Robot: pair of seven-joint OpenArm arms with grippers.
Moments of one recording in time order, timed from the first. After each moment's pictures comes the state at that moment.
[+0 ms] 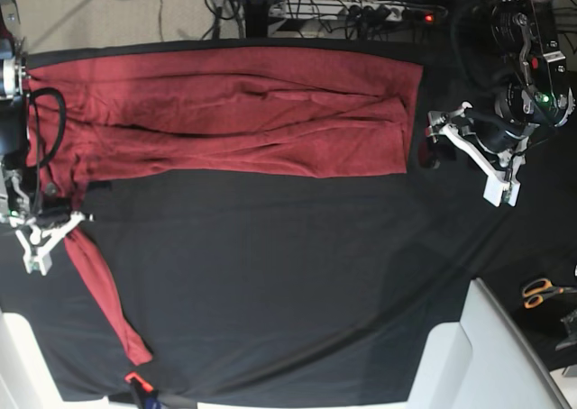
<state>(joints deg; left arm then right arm) 15.6 -17.6 -20.2 100.6 -30.6 -18.1 55.8 25.3 23.0 -5.1 29.1 17.6 16.7 -20.5</state>
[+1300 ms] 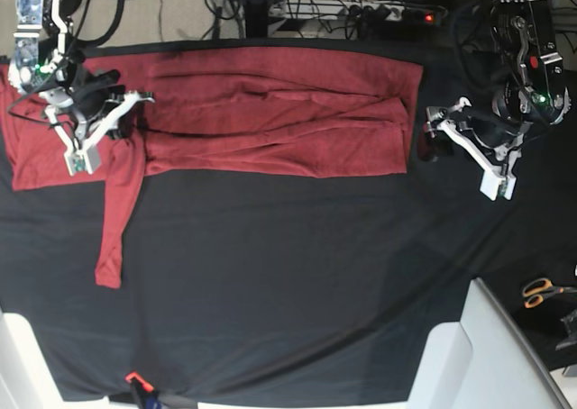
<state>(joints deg) 15.1 -17.4 -20.2 96.9 -30.6 -18.1 55.6 -20.5 8.7 10.2 97.4 17.5 16.6 -45.6</state>
